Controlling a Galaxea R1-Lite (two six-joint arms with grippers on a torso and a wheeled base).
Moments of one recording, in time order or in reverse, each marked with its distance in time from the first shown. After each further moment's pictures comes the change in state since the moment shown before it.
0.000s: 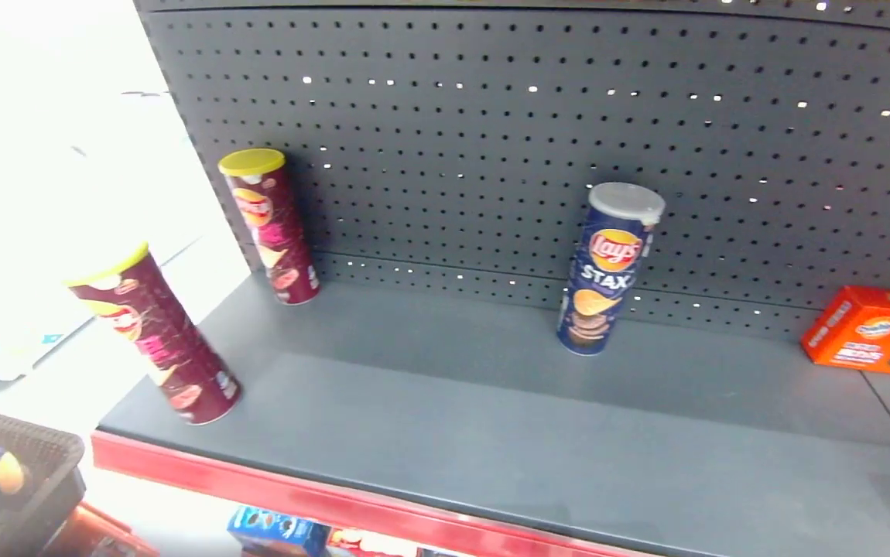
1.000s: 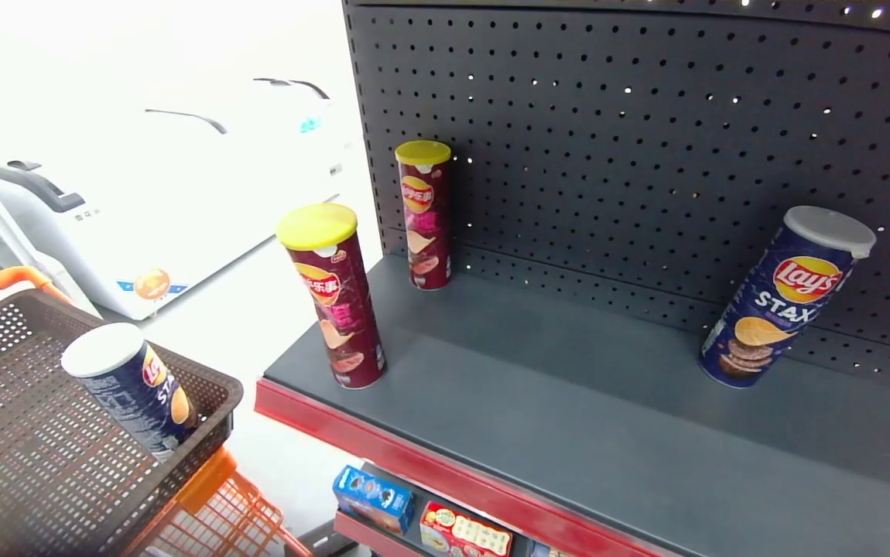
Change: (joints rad) left arm 0.000 0.000 0.000 0.001 -0.002 0.003; right arm 0.000 0.000 0.000 0.000 0.000 0.000
